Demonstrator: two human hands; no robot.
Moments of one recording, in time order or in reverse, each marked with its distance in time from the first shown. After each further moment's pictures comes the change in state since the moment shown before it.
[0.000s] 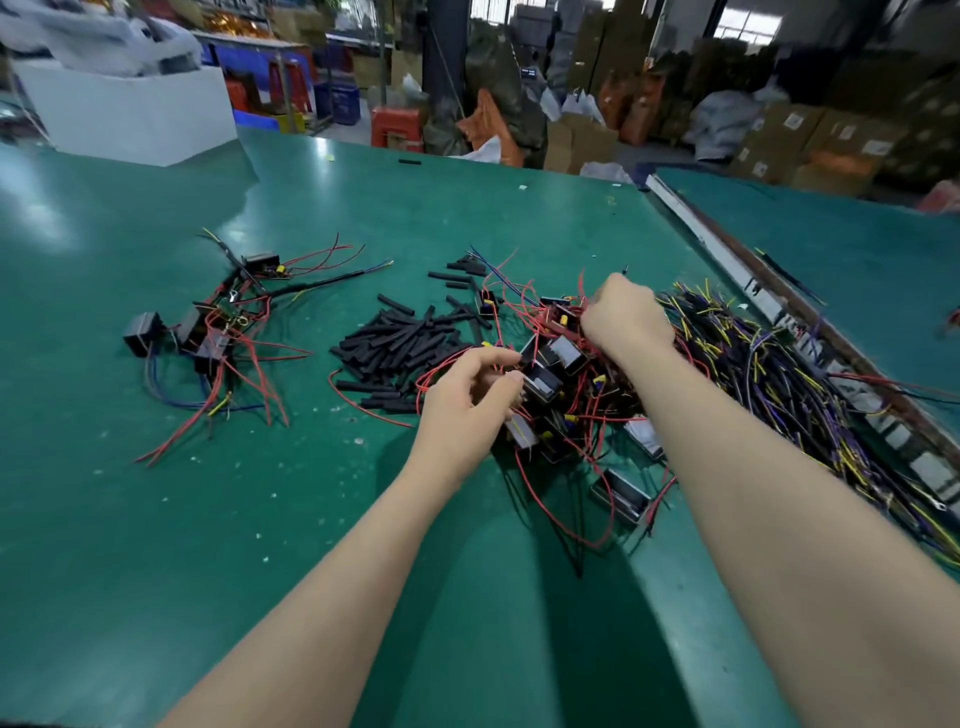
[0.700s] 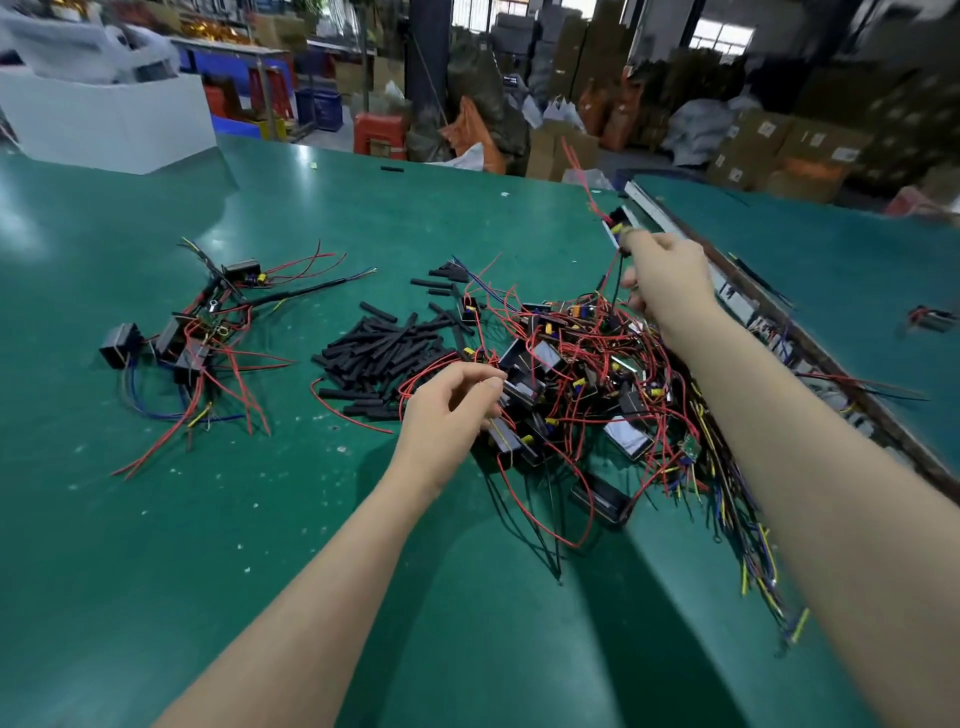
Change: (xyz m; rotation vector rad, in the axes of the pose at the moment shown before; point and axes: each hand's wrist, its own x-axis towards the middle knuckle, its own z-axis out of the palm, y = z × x) left_hand -0.002 -0.001 -0.003 -0.046 -0.034 -0.051; right_hand 0.009 0.026 -0.052 0.831 0.062 -0.051
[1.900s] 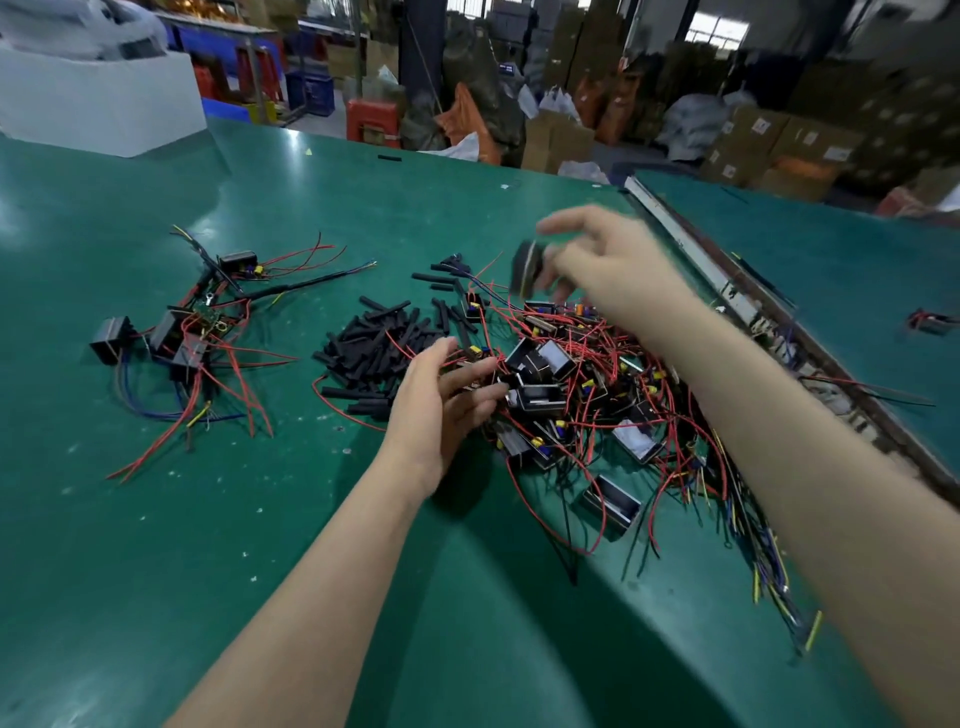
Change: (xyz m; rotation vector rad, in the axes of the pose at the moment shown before) left_hand 0.018 0.009 -0.011 -0.676 0.095 -0.434; right_hand -0.052 -0.047 0.027 -0.152 -0.408 -0.308
